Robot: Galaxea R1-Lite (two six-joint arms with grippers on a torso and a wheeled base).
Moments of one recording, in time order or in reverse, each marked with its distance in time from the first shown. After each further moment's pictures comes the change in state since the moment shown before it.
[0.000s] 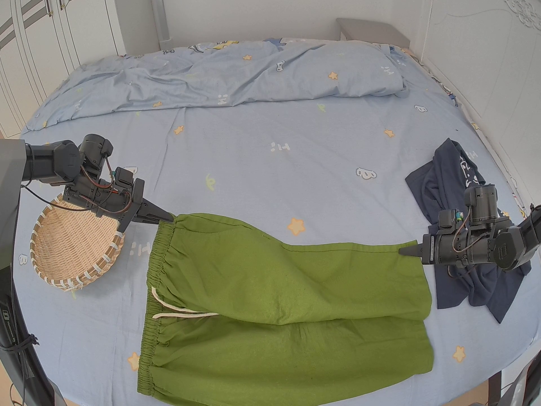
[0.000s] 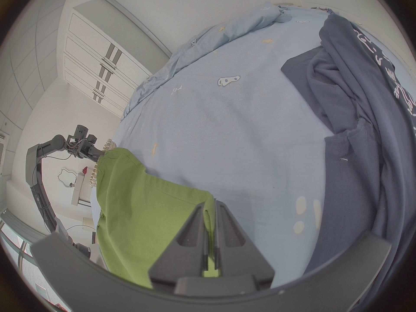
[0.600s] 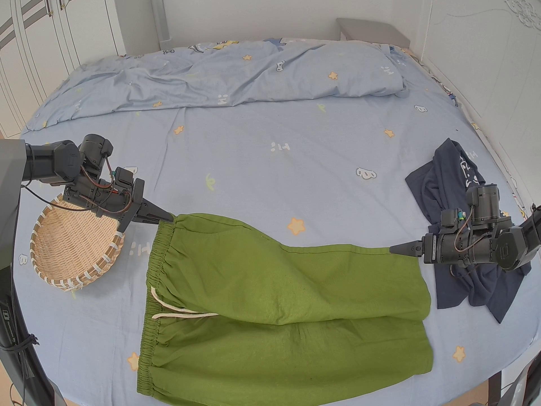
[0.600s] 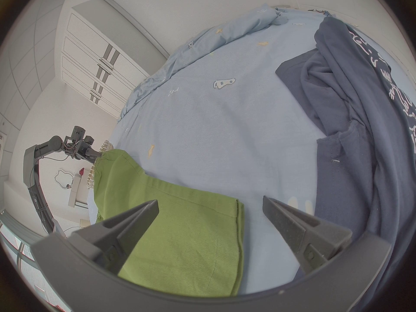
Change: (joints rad) left arm 0.000 0.001 -0.001 0.000 0.000 0.000; right arm -0.002 -0.008 0.007 -0.003 -0.017 -0.001
